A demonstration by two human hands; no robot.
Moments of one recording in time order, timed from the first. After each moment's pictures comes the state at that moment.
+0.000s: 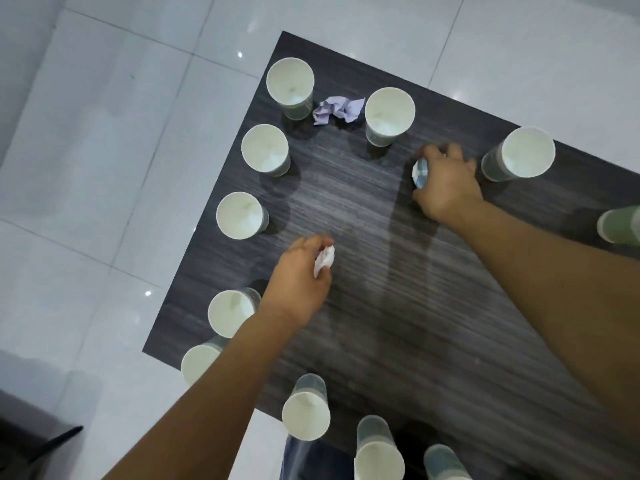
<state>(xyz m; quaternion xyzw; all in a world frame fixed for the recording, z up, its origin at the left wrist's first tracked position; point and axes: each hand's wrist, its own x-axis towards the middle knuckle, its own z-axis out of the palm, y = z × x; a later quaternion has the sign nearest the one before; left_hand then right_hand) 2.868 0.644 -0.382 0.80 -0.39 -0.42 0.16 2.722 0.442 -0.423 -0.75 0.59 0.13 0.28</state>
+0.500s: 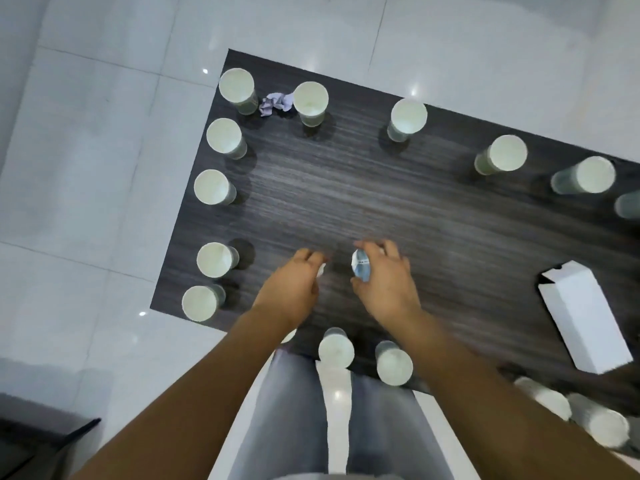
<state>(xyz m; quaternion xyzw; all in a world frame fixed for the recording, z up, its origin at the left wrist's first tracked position) 2.778 0.705 -0.278 0.70 -0.58 -0.41 -0.04 2.620 0.659 -0.295 -0.68 0.61 0.10 0.40</state>
